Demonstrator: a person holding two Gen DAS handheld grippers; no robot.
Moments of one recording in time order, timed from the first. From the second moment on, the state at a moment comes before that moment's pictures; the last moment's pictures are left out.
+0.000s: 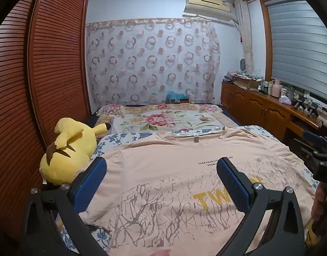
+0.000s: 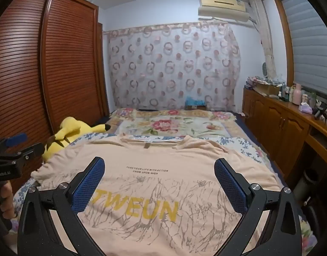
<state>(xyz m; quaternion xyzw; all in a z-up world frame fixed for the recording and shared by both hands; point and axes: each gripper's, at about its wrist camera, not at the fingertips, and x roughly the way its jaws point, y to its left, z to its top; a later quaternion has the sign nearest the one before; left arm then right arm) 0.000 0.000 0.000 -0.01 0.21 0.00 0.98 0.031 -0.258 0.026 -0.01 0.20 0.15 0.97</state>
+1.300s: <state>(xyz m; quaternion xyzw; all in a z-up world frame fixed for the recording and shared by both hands) -0.006 0.001 0.008 -0.01 0.20 0.01 0.98 0.031 -0.264 0.027 0.00 0.19 0.14 0.97</state>
